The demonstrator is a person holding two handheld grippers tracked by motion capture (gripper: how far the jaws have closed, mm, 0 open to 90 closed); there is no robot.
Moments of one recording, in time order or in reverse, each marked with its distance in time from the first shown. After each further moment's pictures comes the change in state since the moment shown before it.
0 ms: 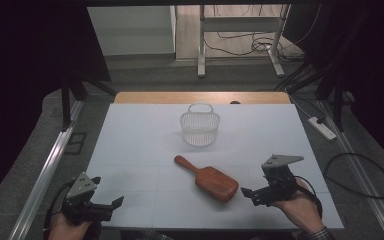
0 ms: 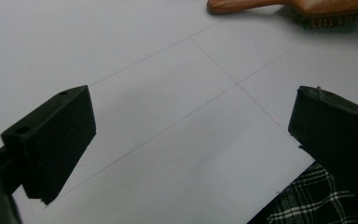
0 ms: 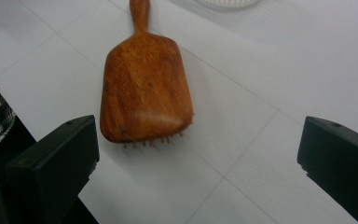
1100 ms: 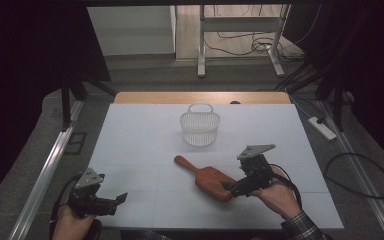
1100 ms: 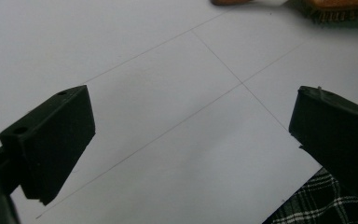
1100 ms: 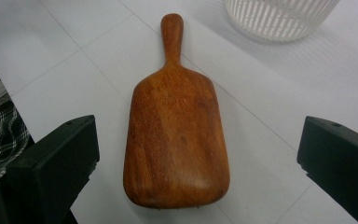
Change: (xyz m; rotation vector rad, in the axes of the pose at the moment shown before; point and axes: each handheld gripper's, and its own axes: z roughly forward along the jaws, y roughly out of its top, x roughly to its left) left arm 0.006 0.011 0.015 0.062 -0.024 -0.020; right arm 0.019 0.040 0.037 0.022 0.072 -0.080
